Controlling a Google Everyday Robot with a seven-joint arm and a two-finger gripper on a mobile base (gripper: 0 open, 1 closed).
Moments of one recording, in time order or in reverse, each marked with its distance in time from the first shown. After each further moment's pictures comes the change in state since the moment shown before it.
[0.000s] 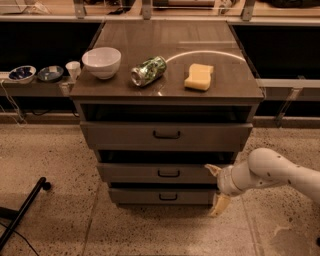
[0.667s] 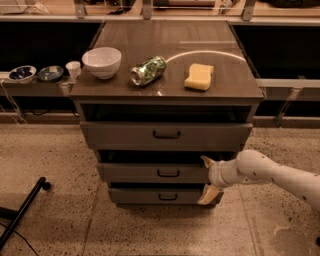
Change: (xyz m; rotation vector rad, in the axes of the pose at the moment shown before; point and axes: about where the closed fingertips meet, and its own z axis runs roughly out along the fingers) arm 0.005 -0.060 0.045 0.157 -0.003 -0.021
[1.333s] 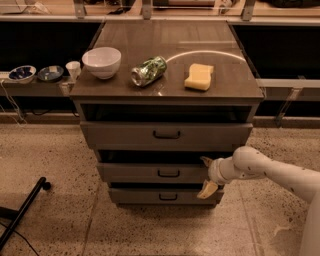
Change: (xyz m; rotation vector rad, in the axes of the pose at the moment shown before) arm 0.028 -0.022 0.027 -0.014 0.028 0.039
